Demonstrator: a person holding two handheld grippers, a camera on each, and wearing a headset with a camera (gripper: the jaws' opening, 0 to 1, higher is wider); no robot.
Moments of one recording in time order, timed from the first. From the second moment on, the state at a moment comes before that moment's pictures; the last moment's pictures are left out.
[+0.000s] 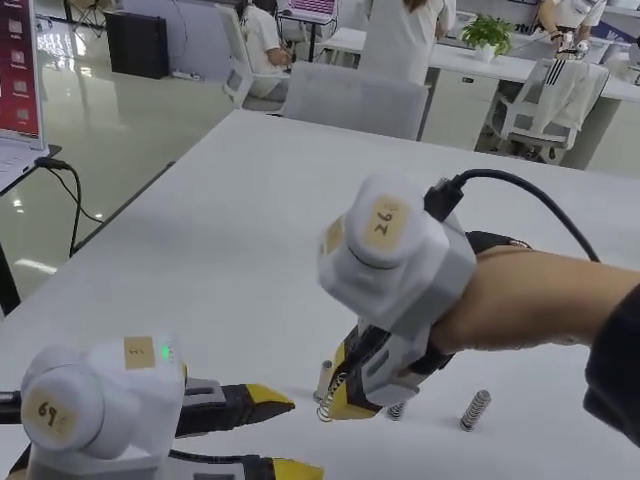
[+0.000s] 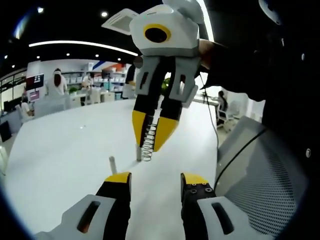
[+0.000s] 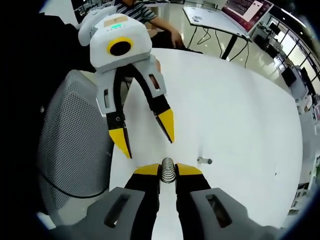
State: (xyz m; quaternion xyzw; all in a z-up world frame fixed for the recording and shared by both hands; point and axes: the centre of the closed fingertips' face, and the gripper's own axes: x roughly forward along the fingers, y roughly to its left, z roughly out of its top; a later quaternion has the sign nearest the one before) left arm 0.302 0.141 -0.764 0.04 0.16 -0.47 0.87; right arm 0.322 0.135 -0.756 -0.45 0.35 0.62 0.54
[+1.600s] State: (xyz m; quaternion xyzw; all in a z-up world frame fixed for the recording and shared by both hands) left arm 0.304 0.151 -0.776 0.02 0.18 -0.45 0.88; right arm 0.399 0.145 -0.808 -0.48 0.38 0.57 0.55
